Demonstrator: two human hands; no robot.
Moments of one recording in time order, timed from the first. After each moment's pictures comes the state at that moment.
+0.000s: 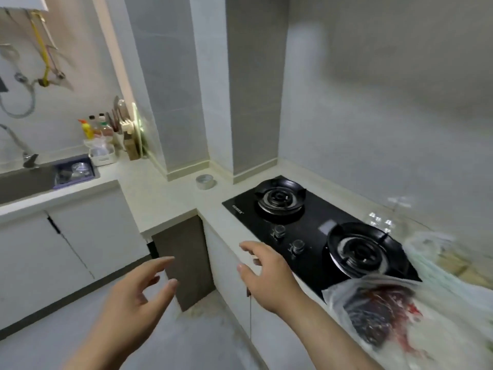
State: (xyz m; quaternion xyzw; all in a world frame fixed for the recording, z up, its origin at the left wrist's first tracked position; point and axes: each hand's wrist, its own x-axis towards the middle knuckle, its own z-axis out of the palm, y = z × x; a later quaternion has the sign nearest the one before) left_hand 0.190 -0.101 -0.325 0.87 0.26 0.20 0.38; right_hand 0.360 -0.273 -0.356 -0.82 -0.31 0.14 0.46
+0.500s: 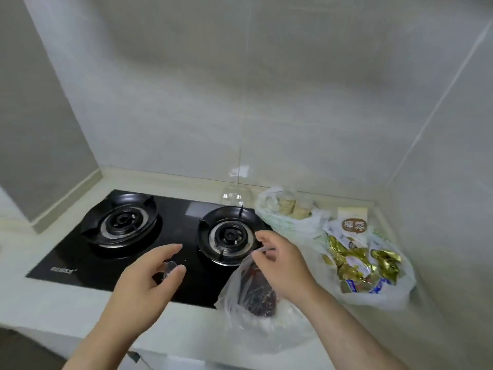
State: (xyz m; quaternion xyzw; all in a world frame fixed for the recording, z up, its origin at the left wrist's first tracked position) left_hand 0.458 -0.199 -0.350 0.87 -0.09 0.01 0.49; right_hand 0.441 -0.459 -0.361 -0.87 0.08 -0.04 0.49
